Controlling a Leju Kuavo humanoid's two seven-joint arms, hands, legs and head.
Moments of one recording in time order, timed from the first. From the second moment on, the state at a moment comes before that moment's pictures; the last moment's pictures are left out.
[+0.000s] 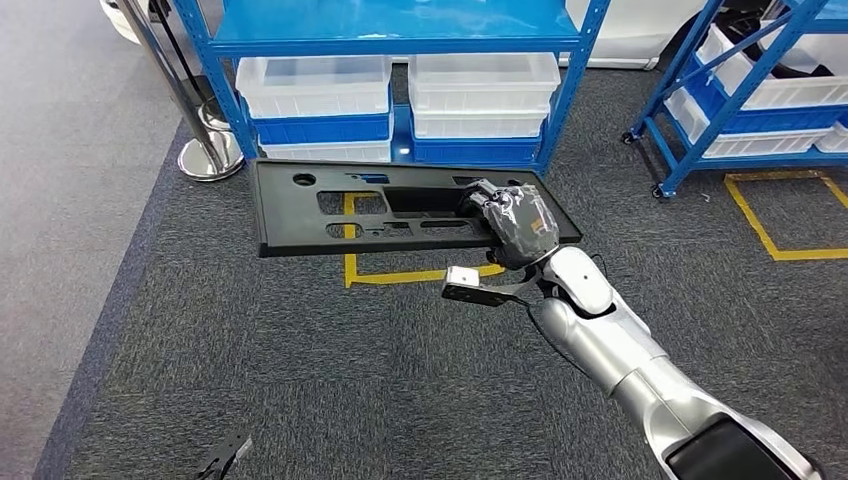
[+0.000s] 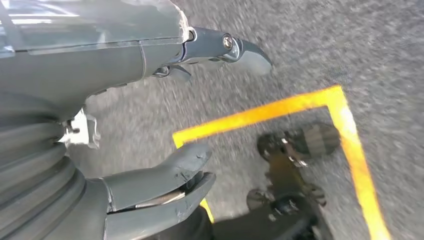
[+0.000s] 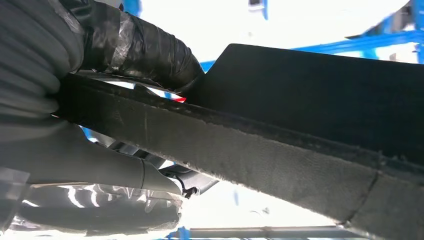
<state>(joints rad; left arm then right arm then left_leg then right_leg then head) -0.20 0.13 -0.64 -0.35 0.41 -0.09 0.11 -0.74 -0.15 0.64 -0.99 0.90 -0.58 -0.25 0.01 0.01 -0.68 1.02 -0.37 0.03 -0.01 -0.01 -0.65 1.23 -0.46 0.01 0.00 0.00</state>
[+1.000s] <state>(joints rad) -0.20 0.14 -0.56 -0.33 0.46 -0.11 0.15 -0.73 -0.13 0.65 -1.02 0.85 -0.51 -0.29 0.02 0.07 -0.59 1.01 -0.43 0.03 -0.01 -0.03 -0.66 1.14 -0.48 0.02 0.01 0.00</state>
